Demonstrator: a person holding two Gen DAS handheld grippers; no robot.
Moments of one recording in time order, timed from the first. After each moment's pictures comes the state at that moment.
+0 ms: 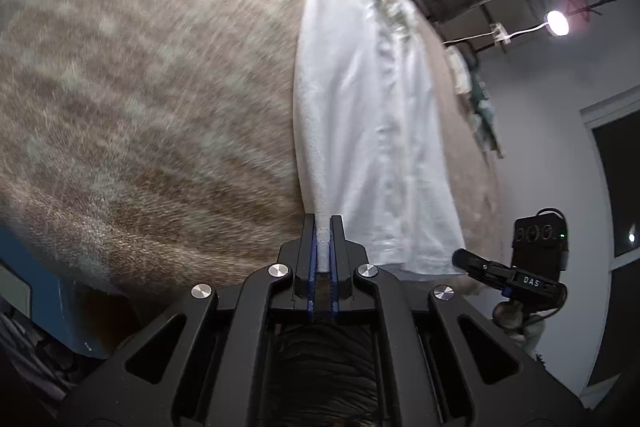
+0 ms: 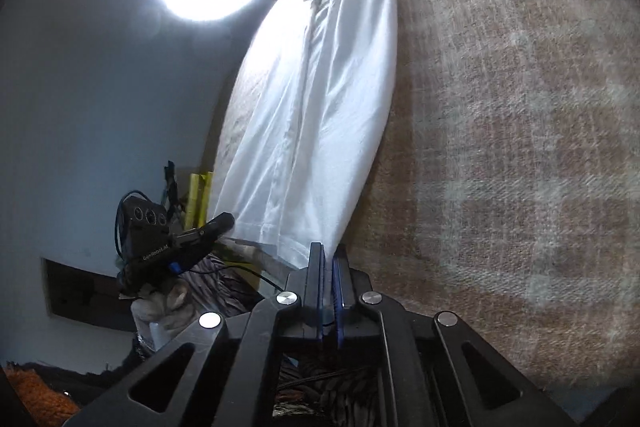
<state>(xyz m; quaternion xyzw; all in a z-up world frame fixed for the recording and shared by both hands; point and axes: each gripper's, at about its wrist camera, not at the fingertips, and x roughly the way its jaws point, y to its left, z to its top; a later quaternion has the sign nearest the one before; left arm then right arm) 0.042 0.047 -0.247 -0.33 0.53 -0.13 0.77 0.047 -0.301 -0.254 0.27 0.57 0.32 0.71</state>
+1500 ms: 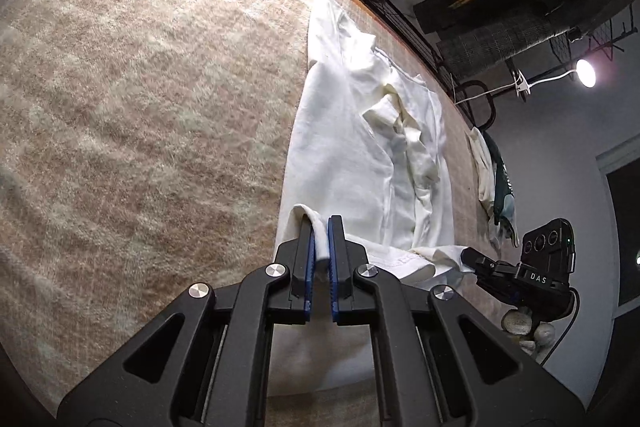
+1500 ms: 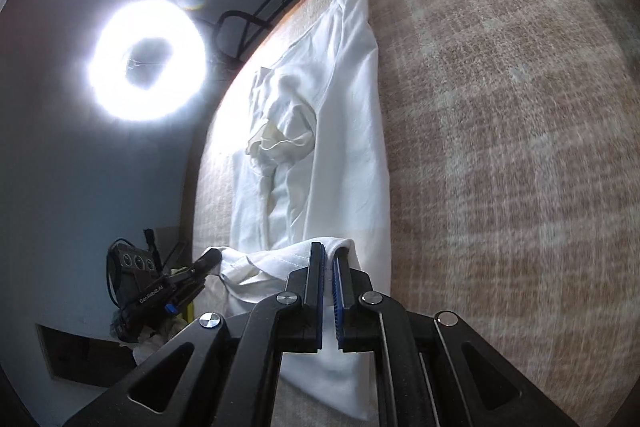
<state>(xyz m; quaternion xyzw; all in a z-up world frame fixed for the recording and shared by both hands) 0.257 0.069 -0.235 -0.32 0.49 -0.12 0.80 0.247 -0.312 -0.239 0.31 0.55 0.25 0.73</state>
